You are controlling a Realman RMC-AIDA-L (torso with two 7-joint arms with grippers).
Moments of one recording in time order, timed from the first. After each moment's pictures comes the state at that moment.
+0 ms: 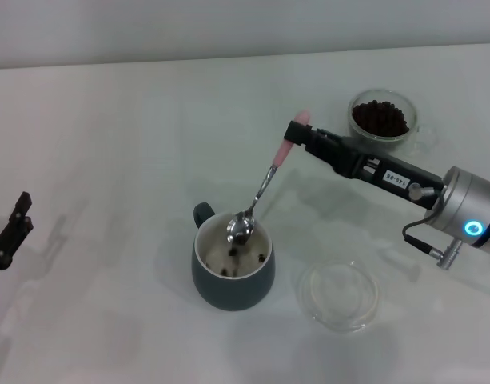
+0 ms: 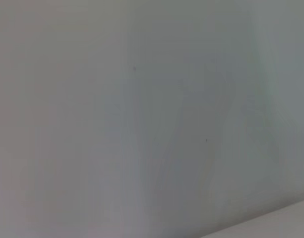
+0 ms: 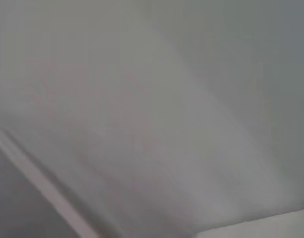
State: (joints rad) left arm -0.27 -2.08 1.11 0.01 0.70 1.43 -0.13; right arm 0.53 2.03 -0.73 0.00 1.69 1.55 -1.86
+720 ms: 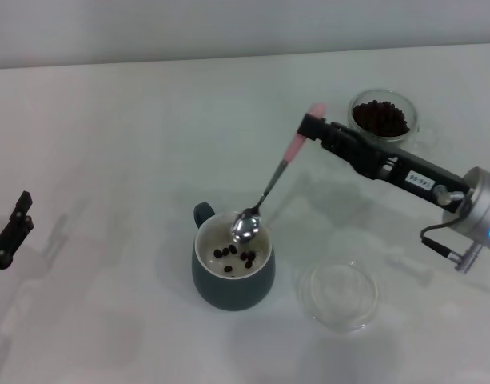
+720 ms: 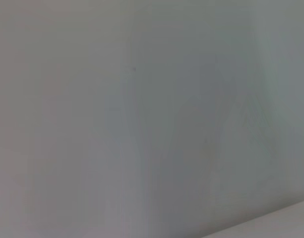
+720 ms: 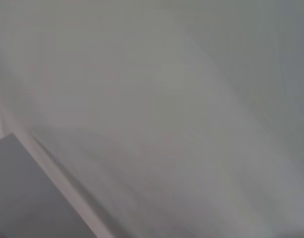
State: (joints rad) left arm -0.27 -2.08 1.11 0.01 0.70 1.43 -0.13; right arm 0.50 2.02 -0.74 -0.02 1.70 1.68 -1.86
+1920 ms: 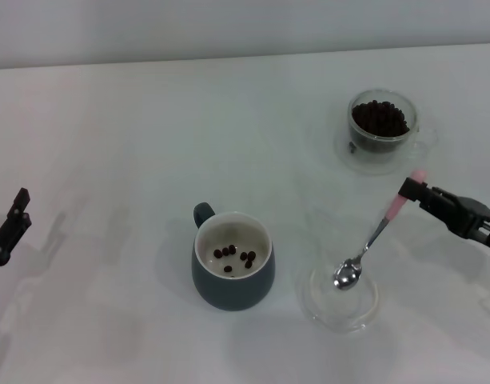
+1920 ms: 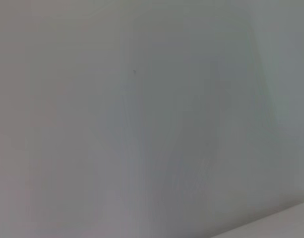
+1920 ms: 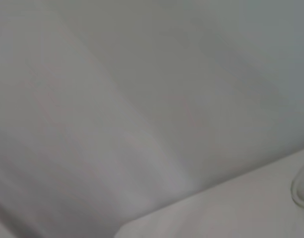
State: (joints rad) left arm -0.27 -2.08 1.11 0.01 0.70 1.43 -0.13; right arm 0.20 2.00 -0.75 -0.24 1.68 1.59 -1.76
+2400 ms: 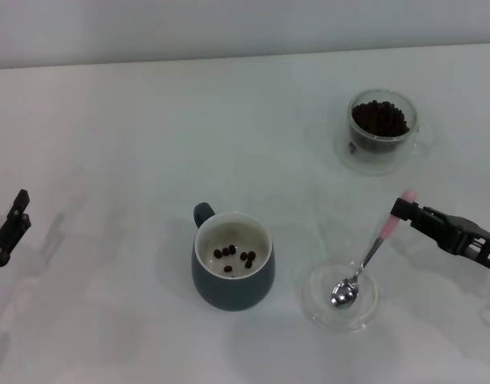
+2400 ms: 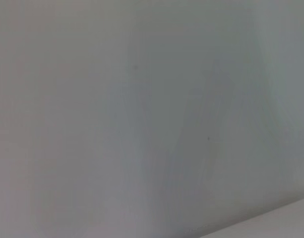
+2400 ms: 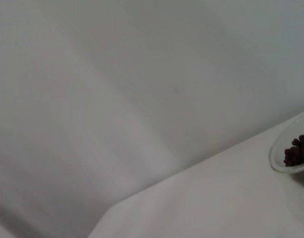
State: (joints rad) left arm -0.27 -2.08 1.11 0.02 0.70 1.42 -0.13; right arm 0.20 2.00 -0.75 -0.20 1.64 1.53 -1.76
